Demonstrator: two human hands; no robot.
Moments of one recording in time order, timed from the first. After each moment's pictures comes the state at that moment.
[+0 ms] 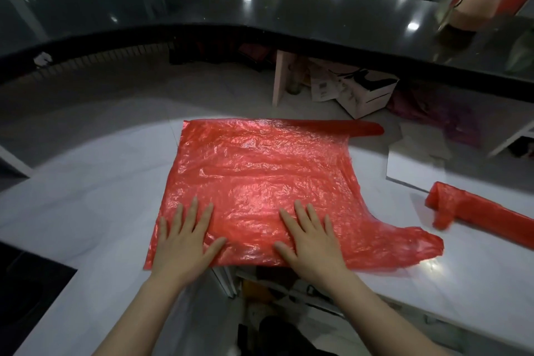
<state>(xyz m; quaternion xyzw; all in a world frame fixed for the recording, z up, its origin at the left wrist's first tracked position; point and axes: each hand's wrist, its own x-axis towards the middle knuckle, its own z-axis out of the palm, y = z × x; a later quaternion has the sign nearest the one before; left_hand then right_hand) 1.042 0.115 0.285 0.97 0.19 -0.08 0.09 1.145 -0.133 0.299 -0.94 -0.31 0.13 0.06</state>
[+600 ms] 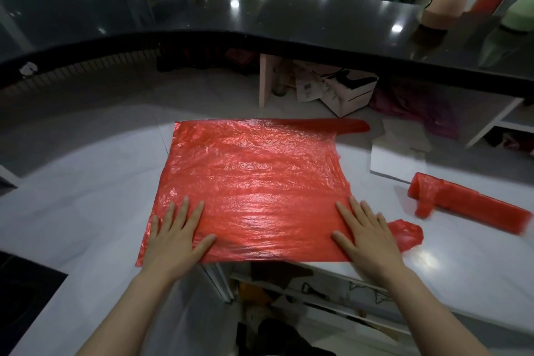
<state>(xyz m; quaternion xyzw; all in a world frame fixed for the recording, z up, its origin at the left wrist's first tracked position) 1.044 0.120 0.285 0.98 0.17 -0.08 0.09 1.178 -0.252 0.291 -0.97 -0.21 0.09 0.07</state>
